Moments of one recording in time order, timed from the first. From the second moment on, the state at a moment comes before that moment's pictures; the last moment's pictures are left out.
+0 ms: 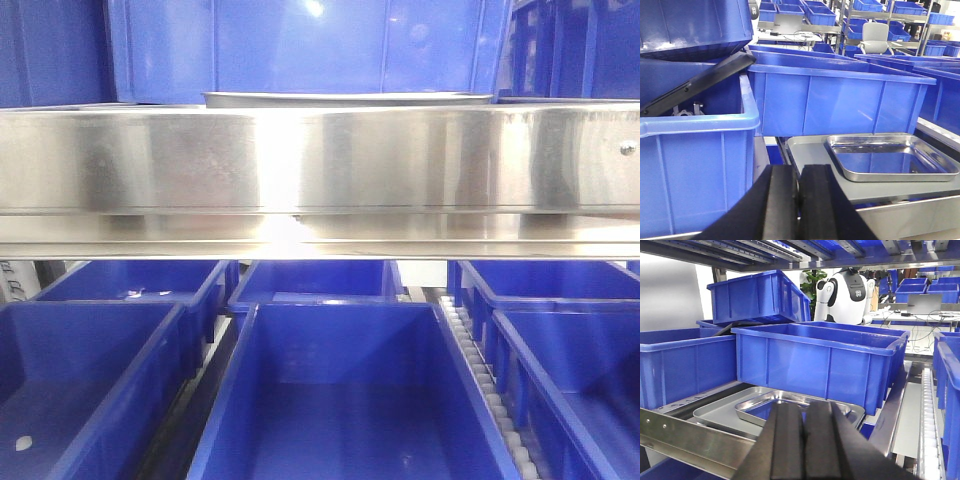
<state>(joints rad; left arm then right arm) -0.72 0.38 -0.80 0.66 0.67 -0.63 0.16 0.11 -0.73 0.33 0.63 -0.19</state>
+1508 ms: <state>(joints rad) -0.72 0.38 -0.80 0.67 0.68 -0.63 -0.18 0.02 -0.09 0.25 0.11 -0.19</state>
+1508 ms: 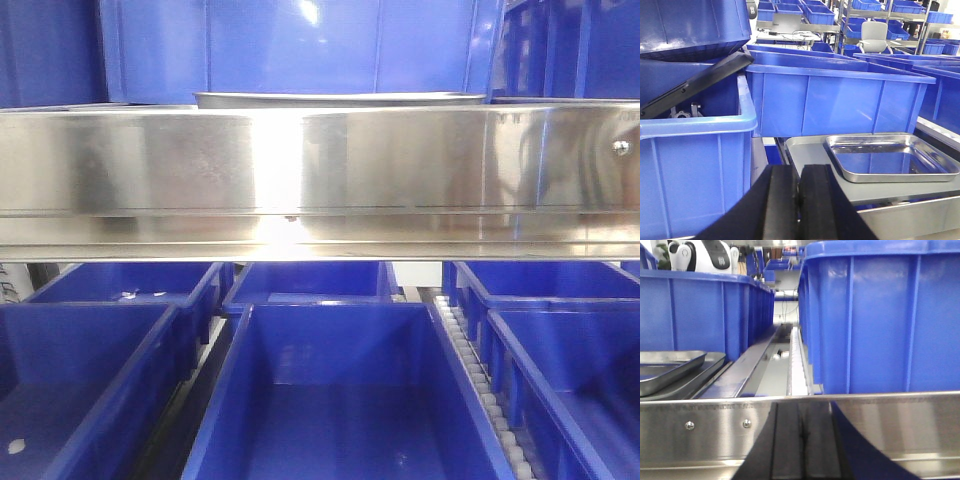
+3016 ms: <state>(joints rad) -0.72 0.38 -0.80 0.67 0.68 -0.63 -0.11 0.00 0.00 0.12 0.06 -0.08</state>
